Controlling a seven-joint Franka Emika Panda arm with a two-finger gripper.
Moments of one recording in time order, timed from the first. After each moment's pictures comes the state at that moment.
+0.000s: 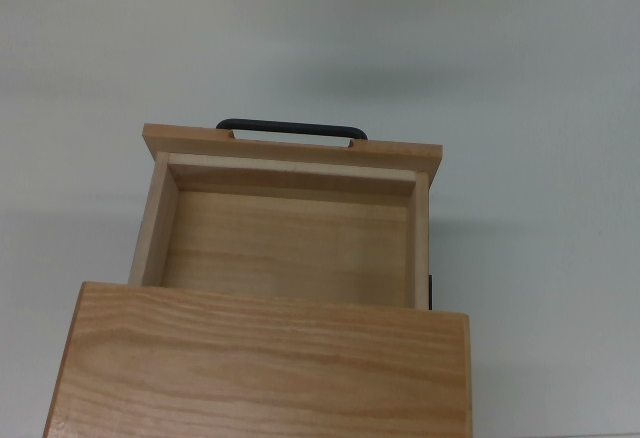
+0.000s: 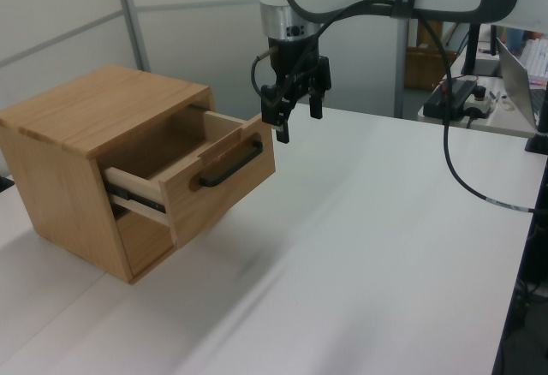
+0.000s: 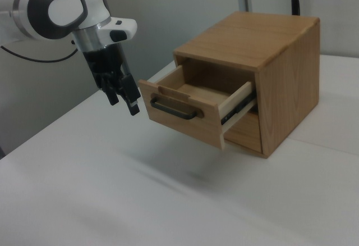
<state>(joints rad) 0.00 0.06 0.15 -1.39 -0.06 1.47 0.23</state>
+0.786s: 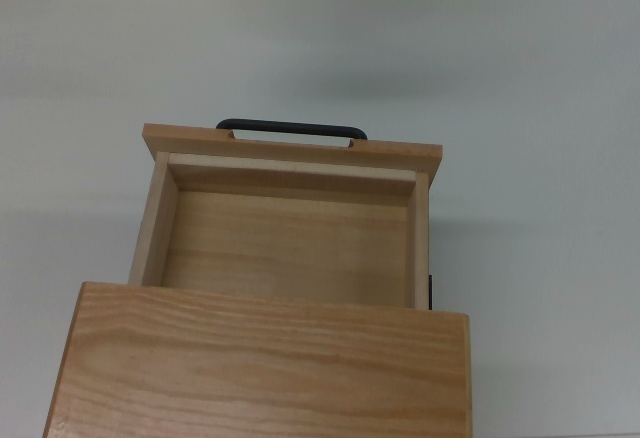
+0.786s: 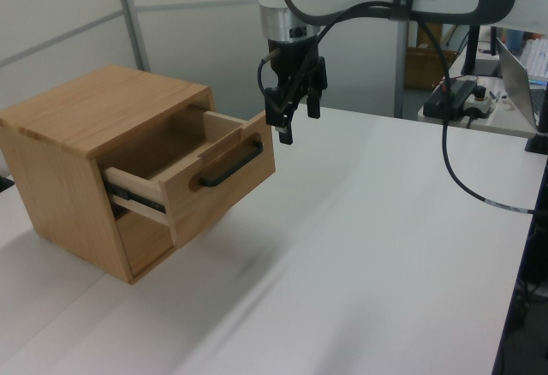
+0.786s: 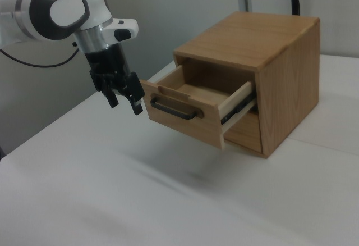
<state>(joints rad) 0.00 0.07 0.14 -1.39 -0.07 1.47 0.12</state>
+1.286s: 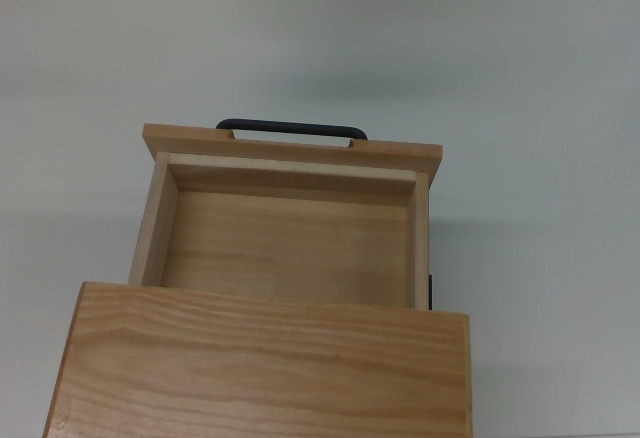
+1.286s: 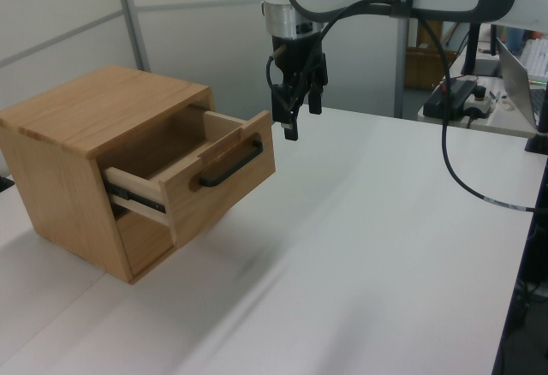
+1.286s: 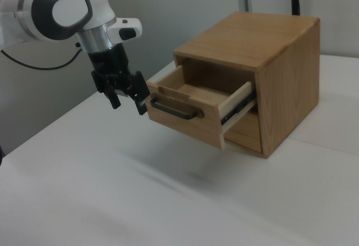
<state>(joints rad) -0.01 0.06 0.14 -1.39 -0.07 1.47 0.04</state>
